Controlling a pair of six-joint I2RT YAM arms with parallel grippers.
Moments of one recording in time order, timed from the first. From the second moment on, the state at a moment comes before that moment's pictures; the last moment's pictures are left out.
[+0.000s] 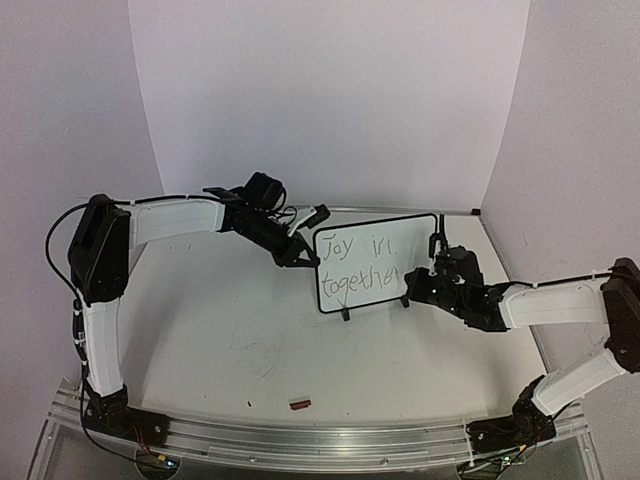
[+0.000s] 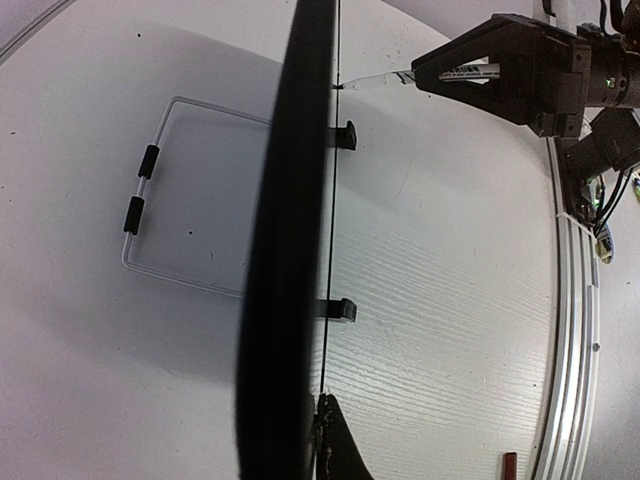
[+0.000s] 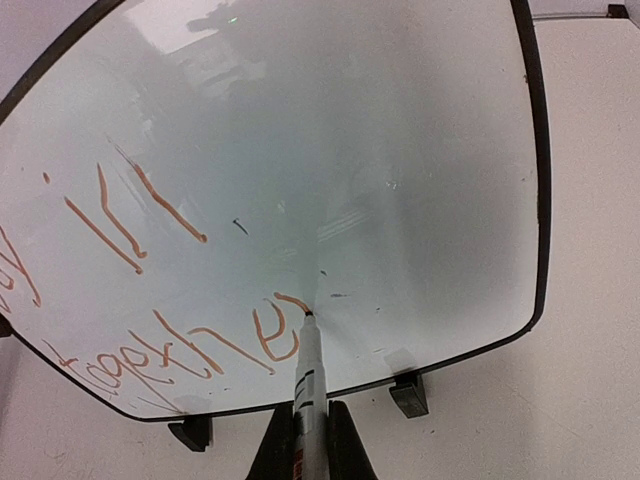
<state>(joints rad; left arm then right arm) -0.67 2.01 1.63 -0.50 0.63 0.26 0.65 1.41 0.61 0.27 0.26 0.61</state>
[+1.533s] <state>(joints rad) -0.67 2.01 1.63 -0.50 0.62 0.26 0.65 1.40 0.61 0.27 0.27 0.63</state>
